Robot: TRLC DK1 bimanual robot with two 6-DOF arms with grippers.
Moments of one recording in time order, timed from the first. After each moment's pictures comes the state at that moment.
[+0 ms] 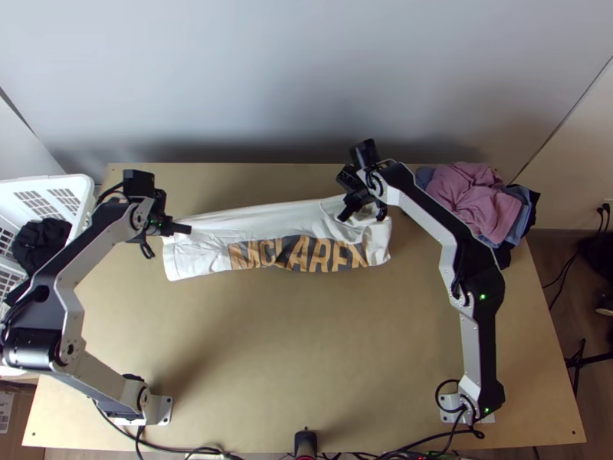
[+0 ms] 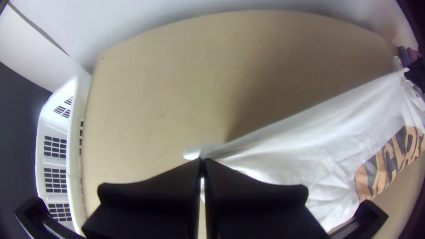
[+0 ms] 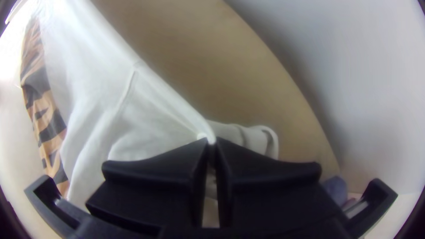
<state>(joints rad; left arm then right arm) 0.01 1.70 1.24 -0.54 -0.18 0.14 0.44 2.22 1.95 -0.73 0.07 -0.50</state>
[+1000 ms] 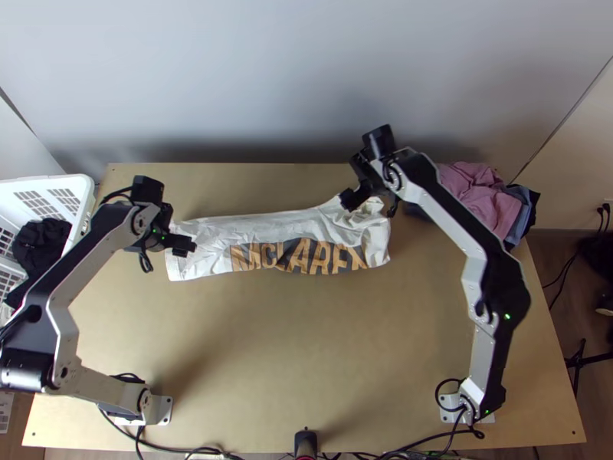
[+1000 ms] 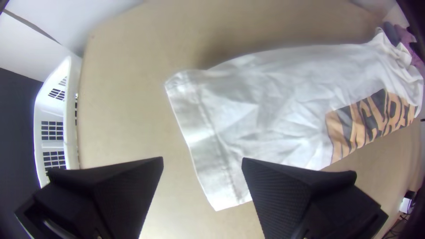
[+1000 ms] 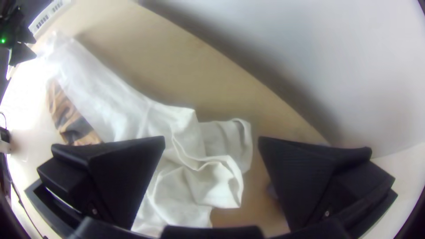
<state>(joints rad) -0.06 1.58 1.24 -0.83 -0.16 0.10 0.46 2.03 1.93 -0.81 0.06 -0.25</state>
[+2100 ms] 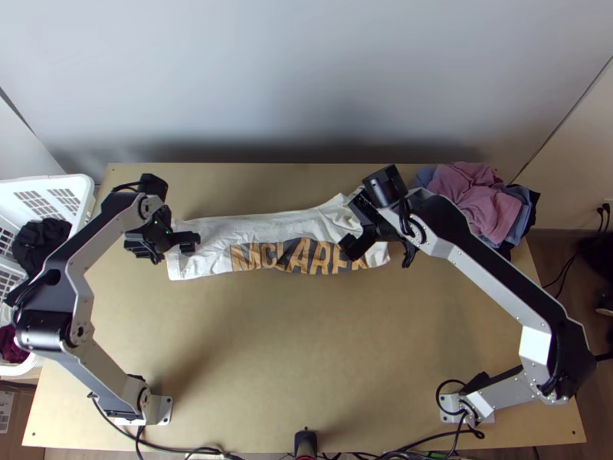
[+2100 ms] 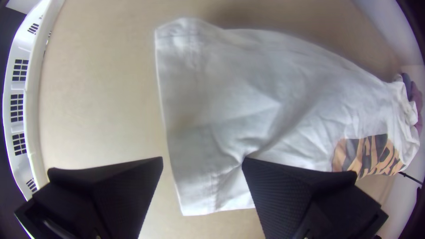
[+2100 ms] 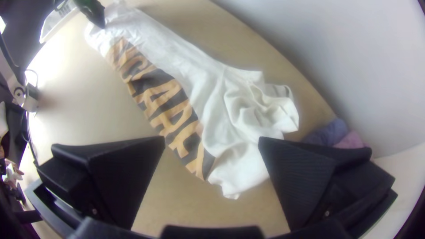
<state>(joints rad) -0.02 1.79 1.35 -0.96 -0.02 -0.17 0.64 1.62 1.55 -0.87 0.05 -0.19</state>
